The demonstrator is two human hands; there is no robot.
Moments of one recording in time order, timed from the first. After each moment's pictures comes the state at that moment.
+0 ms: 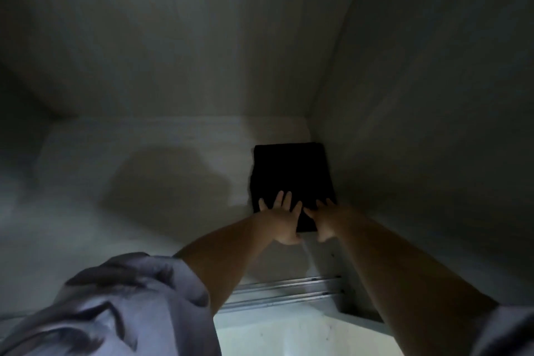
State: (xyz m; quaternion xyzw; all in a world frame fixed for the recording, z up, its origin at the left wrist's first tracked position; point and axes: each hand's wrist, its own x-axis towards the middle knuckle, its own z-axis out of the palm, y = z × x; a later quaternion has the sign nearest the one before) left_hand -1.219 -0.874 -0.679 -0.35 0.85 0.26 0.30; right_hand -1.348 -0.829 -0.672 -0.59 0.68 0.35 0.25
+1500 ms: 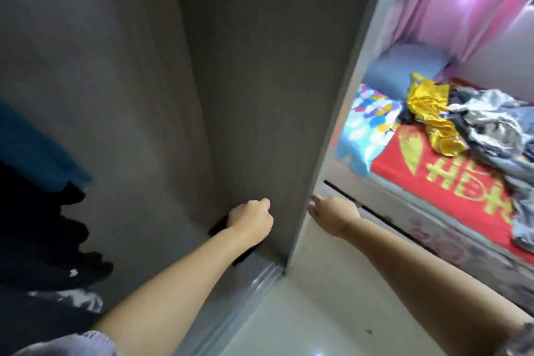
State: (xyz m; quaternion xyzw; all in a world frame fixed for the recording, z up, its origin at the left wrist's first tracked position) left_hand -1.078 -0.736 -0.012 -0.21 0.96 0.16 0.07; right_hand -1.206 -0.573 -0.029 -0.36 0.93 0.04 0.11
